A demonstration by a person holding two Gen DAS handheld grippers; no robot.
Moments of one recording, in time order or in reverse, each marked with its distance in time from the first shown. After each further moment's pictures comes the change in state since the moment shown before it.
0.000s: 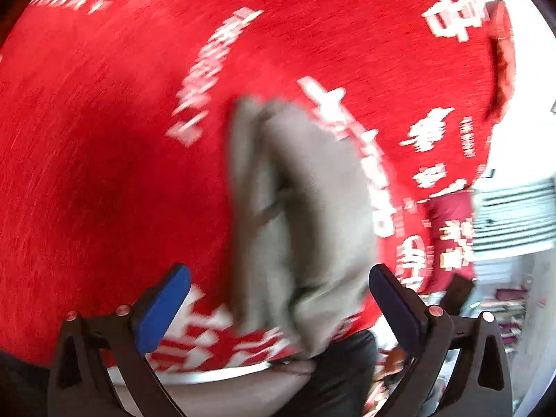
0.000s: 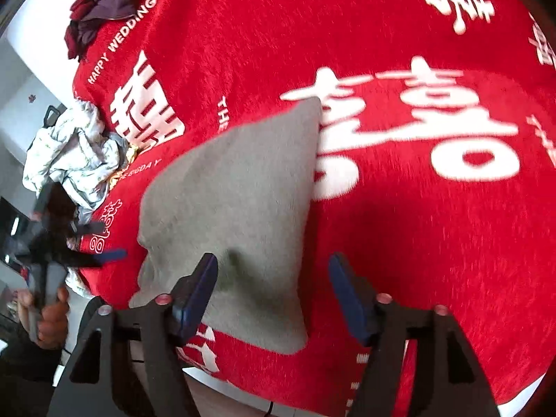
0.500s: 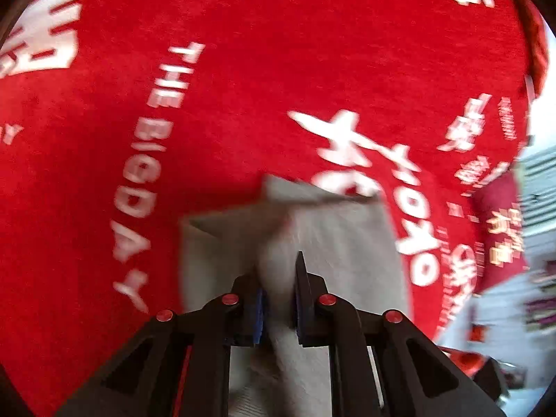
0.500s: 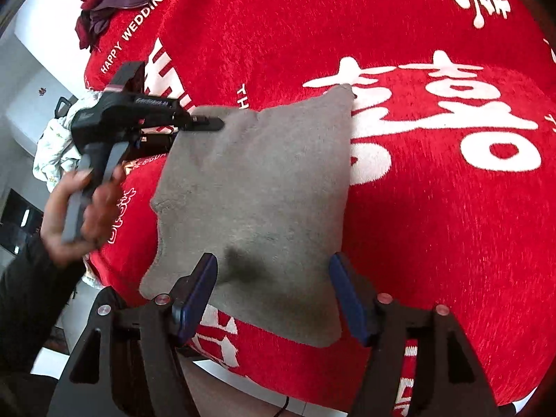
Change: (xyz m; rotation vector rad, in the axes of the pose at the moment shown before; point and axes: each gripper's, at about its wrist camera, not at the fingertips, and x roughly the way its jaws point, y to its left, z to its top) left arm 0.091 -0.036 0.130 0.143 0.041 0.280; right arm 0.011 0.012 -0.017 0.011 0.036 0.051
